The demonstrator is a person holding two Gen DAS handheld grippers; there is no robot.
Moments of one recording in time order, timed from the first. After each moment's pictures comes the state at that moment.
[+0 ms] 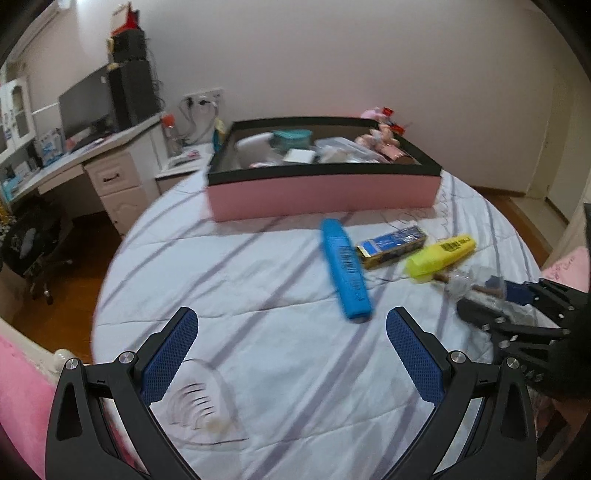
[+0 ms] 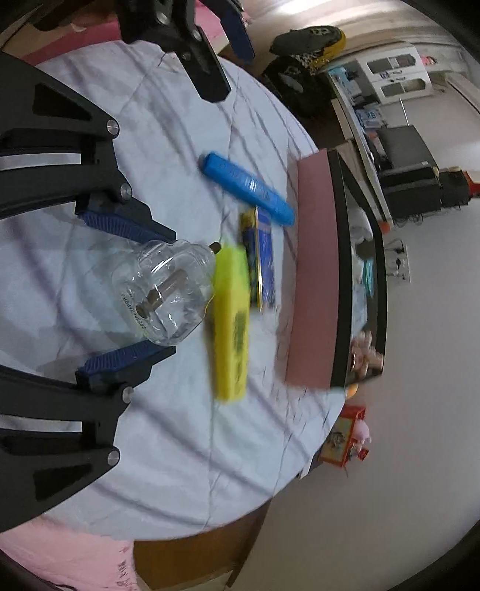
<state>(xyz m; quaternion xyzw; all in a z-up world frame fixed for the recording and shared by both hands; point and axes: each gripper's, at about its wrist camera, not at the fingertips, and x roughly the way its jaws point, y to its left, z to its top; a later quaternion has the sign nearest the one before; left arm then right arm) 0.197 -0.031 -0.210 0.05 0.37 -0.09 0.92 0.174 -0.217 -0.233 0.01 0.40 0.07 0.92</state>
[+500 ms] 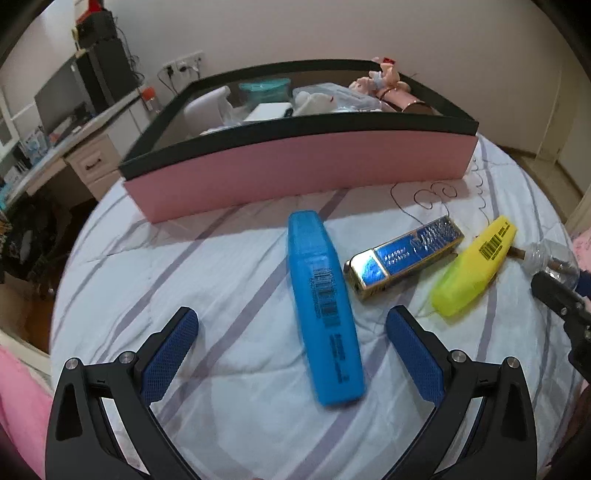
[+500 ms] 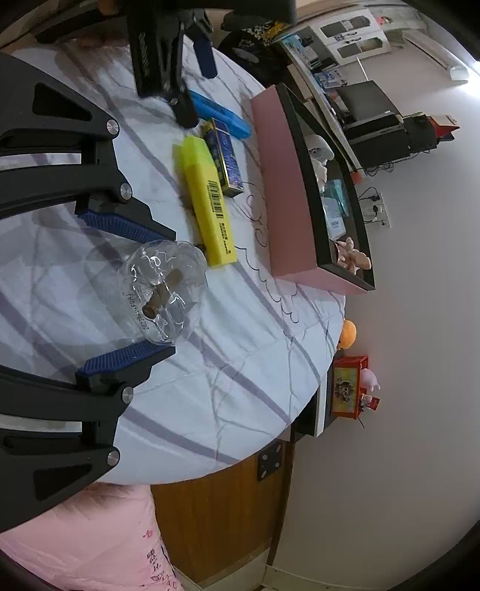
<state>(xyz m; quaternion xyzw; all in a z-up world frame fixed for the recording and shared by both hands) 0.272 -0.077 -0.247 0.09 0.45 -0.08 0.89 0.198 -0.276 -0.235 0.07 0.38 0.02 0.92</state>
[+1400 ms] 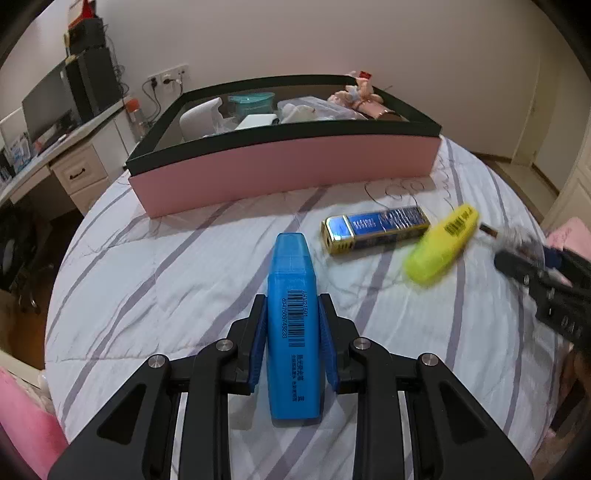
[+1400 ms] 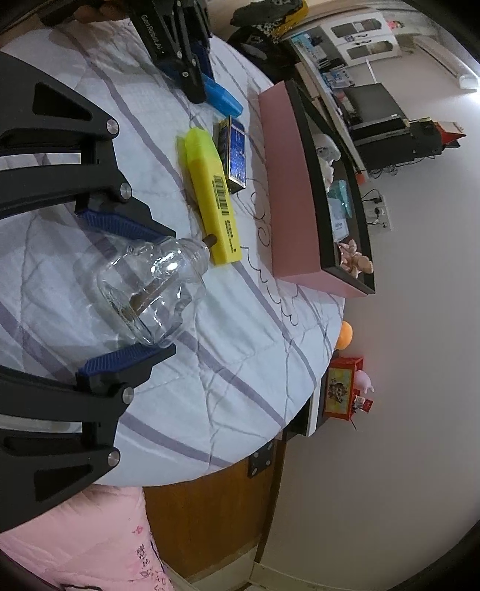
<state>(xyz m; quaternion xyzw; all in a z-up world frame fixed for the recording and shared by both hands) 0.240 -0.063 -0.238 0.09 0.42 -0.13 0.89 0.194 -0.272 -0.240 0.04 0.37 0.02 0.93</state>
